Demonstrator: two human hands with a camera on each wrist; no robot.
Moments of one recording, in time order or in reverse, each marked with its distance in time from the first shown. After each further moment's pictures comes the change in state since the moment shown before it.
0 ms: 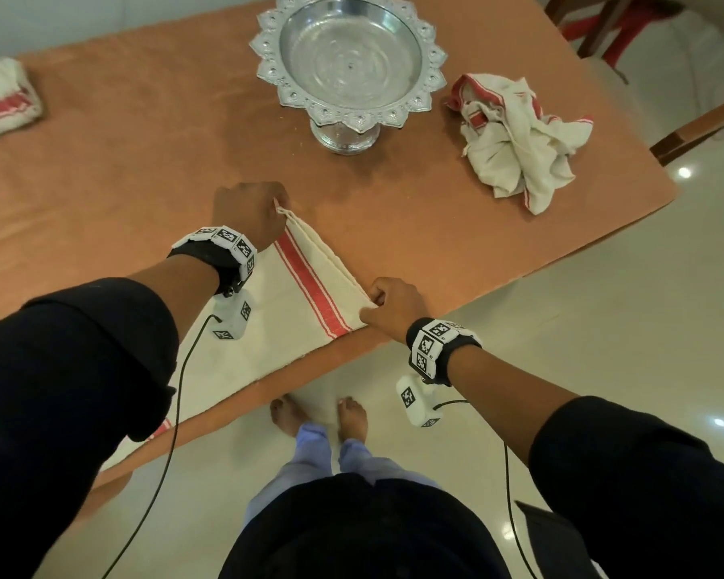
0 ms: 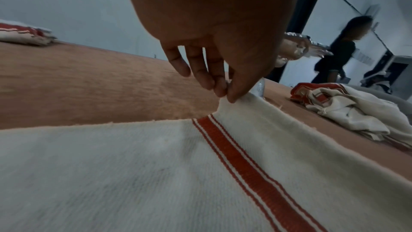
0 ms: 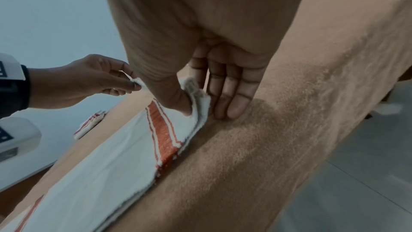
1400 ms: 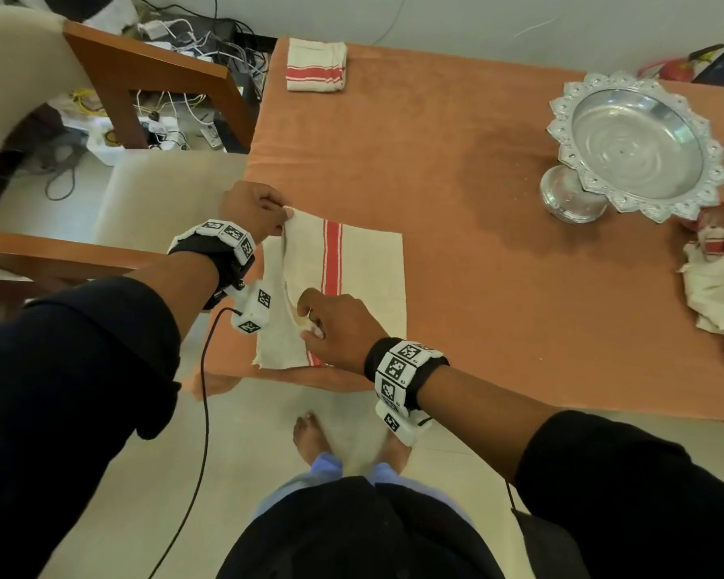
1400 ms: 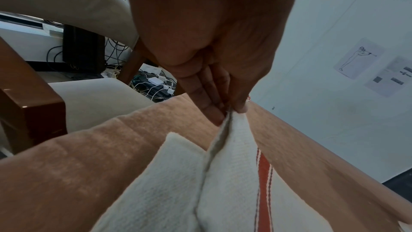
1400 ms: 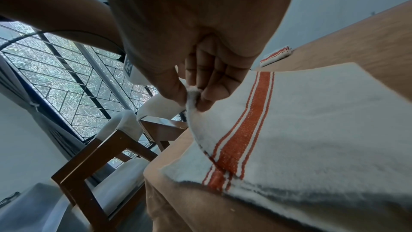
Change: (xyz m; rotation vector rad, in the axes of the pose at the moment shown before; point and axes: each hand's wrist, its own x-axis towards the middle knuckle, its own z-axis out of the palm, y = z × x) left_hand -0.200 -0.266 -0.071 -0.791 0.336 -0.746; right_hand -0.083 -0.232 0.200 -0.245 -0.472 -0.916
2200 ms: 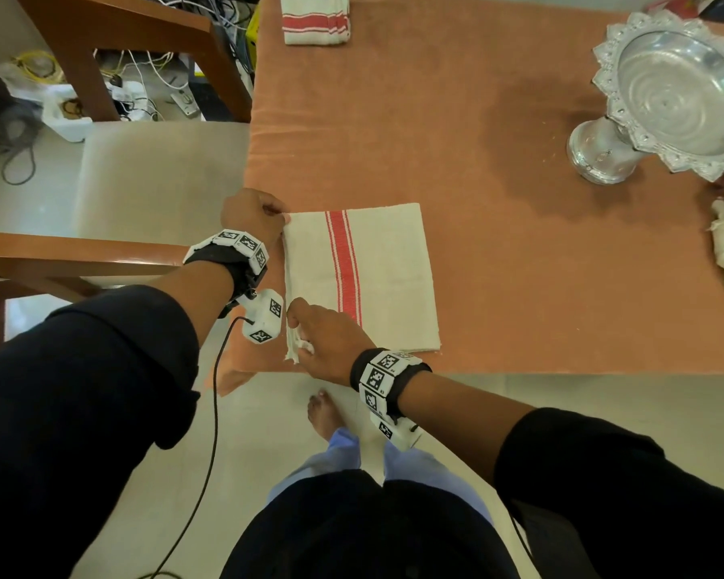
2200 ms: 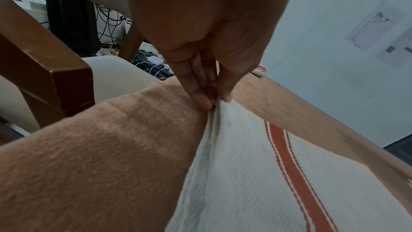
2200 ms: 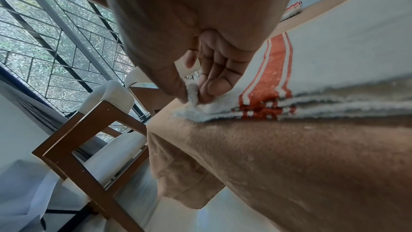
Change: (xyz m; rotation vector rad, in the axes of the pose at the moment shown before) left_hand 0.019 -0.068 -0.001 0.325 0.018 0.071; right_hand 0.032 -0.019 0.088 -0.038 -0.114 0.102
